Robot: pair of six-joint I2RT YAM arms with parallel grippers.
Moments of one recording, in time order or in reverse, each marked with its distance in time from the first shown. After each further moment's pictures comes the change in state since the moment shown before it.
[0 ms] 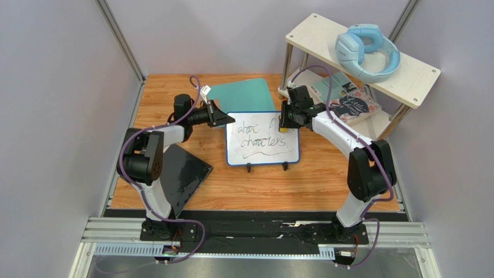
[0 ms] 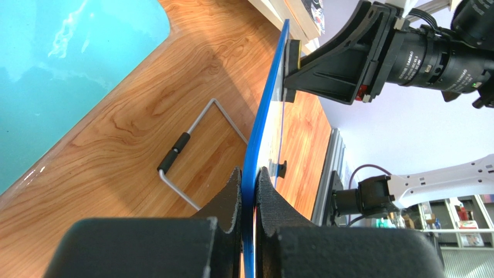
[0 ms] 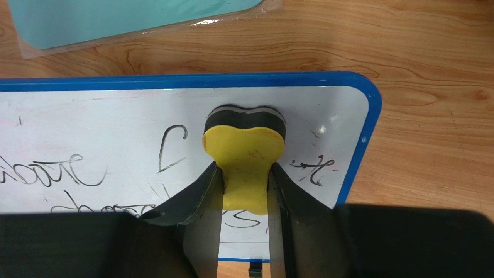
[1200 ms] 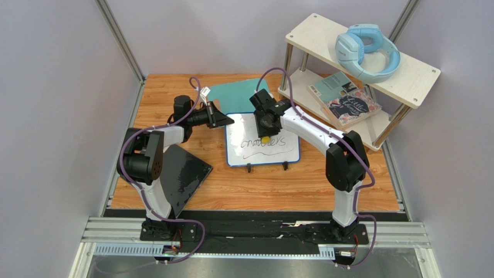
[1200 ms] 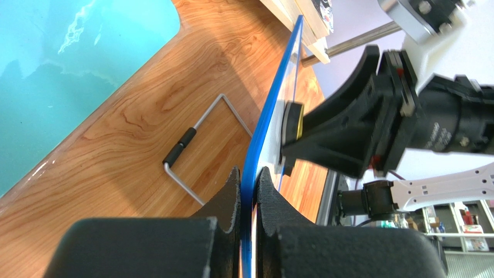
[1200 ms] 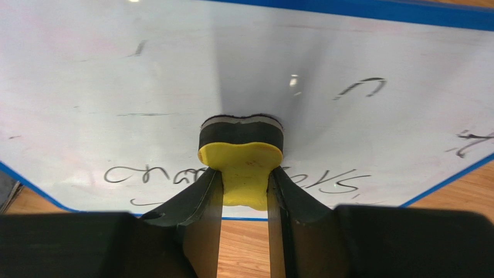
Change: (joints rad) left arm 0.006 0.003 -0.013 -0.007 -0.010 0.021; right arm 0.263 0.219 0.327 -0.346 0.164 0.049
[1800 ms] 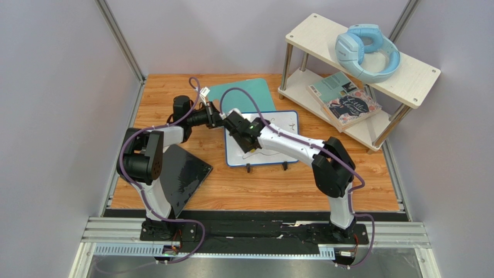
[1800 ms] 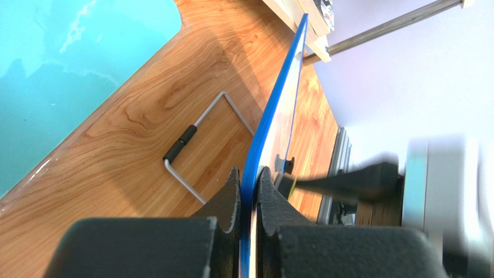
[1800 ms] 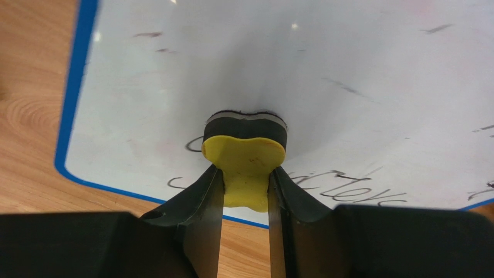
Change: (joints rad) left arm 0.003 0.000 -0.003 0.000 0.006 0.004; right arm 0.219 0.040 -0.009 0.063 0.176 -0.234
